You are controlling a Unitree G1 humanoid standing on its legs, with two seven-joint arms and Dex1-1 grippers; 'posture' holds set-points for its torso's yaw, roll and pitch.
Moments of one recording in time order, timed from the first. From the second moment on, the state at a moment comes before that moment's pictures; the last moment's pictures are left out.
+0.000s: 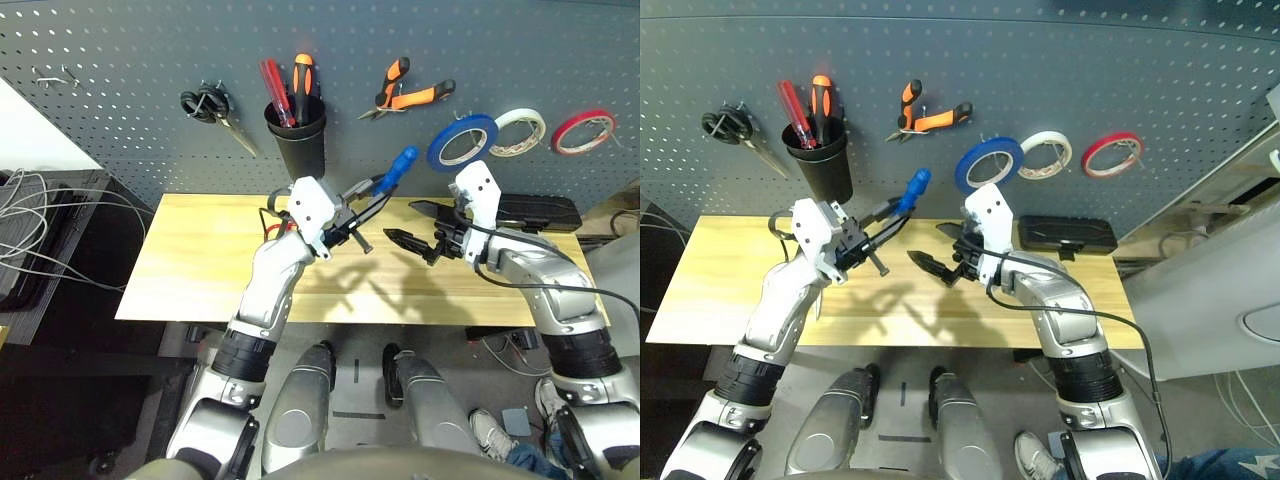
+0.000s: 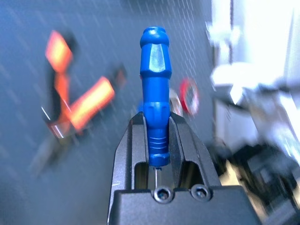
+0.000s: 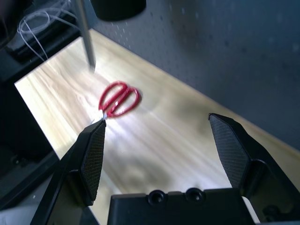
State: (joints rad) left arm -0.47 0.11 -0.12 -0.01 -0.20 -0.17 -0.60; right arm -0.40 -0.40 0.09 -0.16 0.32 0.59 0.72
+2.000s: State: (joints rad) left arm -0.47 0.19 -0.23 0.04 -0.04 -0.29 -0.52; right arm -0.39 -0.43 0.13 0.11 0.12 0.49 0.52
